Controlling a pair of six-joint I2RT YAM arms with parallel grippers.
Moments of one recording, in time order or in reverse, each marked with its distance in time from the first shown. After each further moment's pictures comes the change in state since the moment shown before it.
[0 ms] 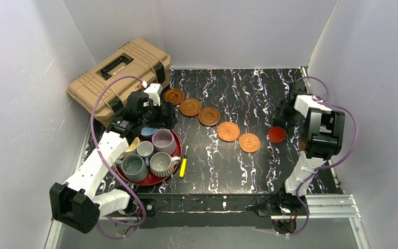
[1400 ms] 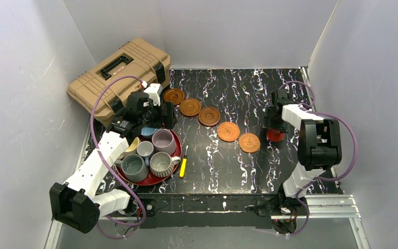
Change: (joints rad) left arm 0.000 0.000 0.000 0.000 -0.003 0.000; right arm 0.188 -0.156 -0.201 0.046 0.158 0.045
